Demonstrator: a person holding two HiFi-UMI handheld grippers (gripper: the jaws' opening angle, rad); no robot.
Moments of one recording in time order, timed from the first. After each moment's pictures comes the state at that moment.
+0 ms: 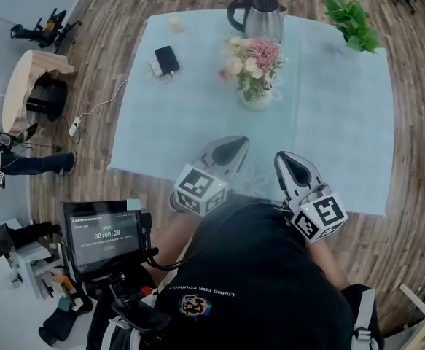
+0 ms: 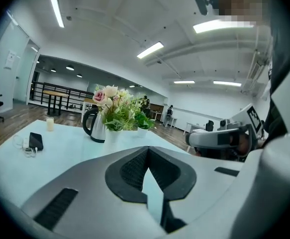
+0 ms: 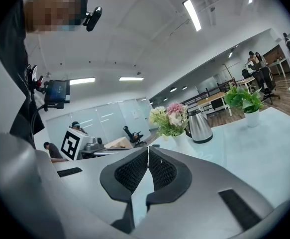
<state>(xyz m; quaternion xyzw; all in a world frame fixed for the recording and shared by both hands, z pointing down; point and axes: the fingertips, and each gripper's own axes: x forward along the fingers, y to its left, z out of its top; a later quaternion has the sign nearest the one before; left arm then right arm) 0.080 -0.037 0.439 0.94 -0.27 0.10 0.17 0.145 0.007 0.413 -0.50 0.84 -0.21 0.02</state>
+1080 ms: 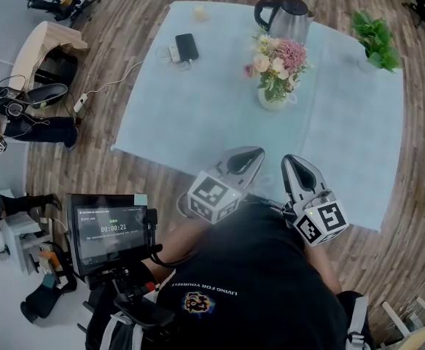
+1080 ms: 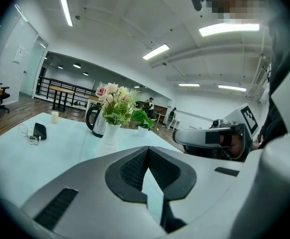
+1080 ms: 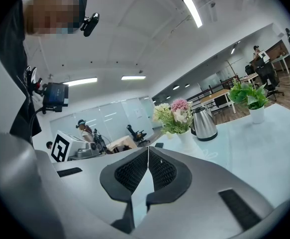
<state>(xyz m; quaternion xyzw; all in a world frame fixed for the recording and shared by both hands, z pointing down) 0.076 0.001 0.435 0.93 -0.28 0.09 0.20 0.130 0.016 0.406 -0.48 0.85 -0.22 0.02</state>
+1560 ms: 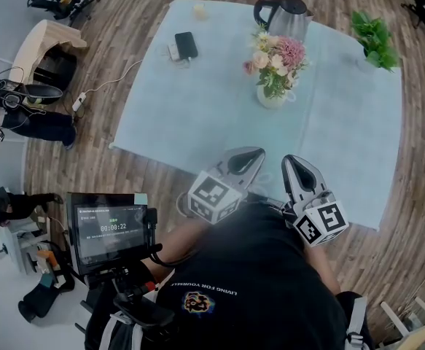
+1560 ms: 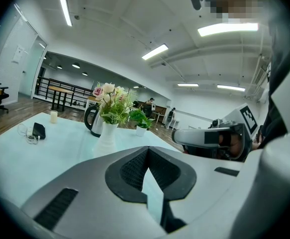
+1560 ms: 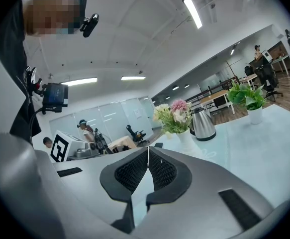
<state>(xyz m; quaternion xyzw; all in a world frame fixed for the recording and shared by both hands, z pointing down) 0.078 0.005 0.435 0.94 -0.28 0.09 0.20 0.132 0.019 0.407 -0.49 0.85 -0.22 0.02</state>
